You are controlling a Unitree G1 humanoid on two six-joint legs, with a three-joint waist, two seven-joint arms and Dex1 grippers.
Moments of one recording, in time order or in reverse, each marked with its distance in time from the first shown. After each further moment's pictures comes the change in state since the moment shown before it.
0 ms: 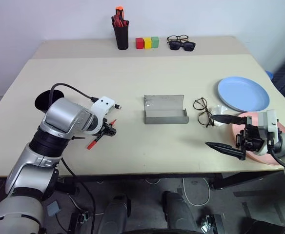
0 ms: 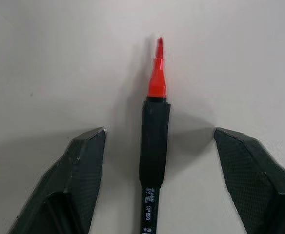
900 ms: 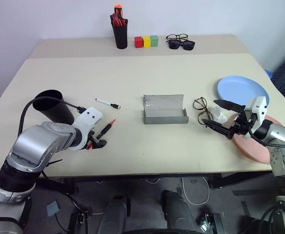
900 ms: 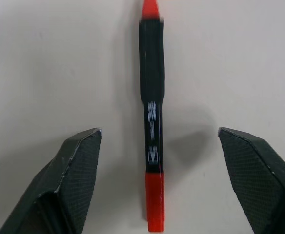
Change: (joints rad) left arm 0.277 0.192 0.146 -0.372 -0.065 -0.095 -0.054; right arm -0.181 0.093 0.046 0.250 -0.158 -0.082 -0.231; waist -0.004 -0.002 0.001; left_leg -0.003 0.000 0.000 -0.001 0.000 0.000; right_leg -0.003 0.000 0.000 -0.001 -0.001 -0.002
